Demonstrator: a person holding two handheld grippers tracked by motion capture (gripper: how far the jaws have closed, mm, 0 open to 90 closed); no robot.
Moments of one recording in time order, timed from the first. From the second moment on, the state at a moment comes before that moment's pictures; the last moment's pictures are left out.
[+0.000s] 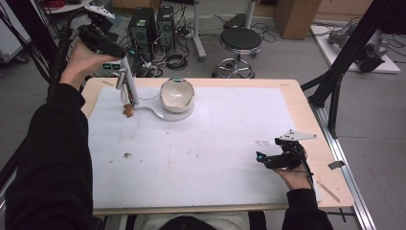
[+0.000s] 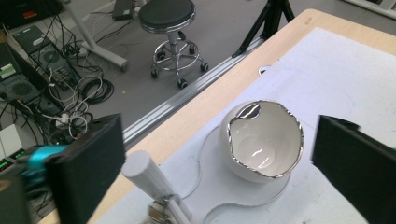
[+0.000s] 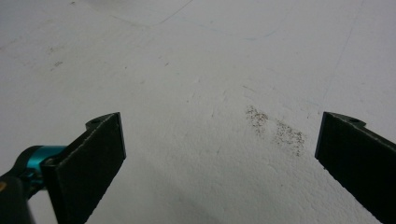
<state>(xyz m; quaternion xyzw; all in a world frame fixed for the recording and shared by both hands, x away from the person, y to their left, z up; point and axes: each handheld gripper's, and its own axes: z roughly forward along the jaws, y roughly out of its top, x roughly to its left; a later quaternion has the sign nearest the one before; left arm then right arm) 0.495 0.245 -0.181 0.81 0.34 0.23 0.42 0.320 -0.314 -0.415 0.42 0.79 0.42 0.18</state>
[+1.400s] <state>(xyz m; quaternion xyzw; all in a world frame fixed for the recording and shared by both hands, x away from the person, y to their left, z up) 0.422 0.269 -0.270 0.79 0.37 0.23 0.43 0.321 -0.313 -0.415 0.42 0.79 0.42 0.18</state>
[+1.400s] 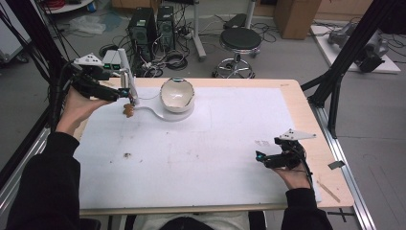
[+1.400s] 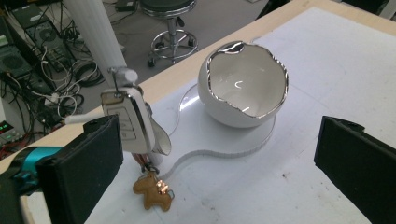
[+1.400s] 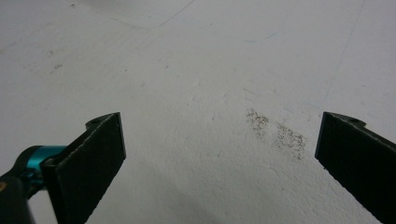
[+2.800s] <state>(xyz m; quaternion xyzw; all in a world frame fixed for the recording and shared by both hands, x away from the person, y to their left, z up) 0.355 0.284 -0.384 0.79 0.39 0.19 0.43 0.319 -0.313 -0.414 0.42 0.78 0.42 0.18</state>
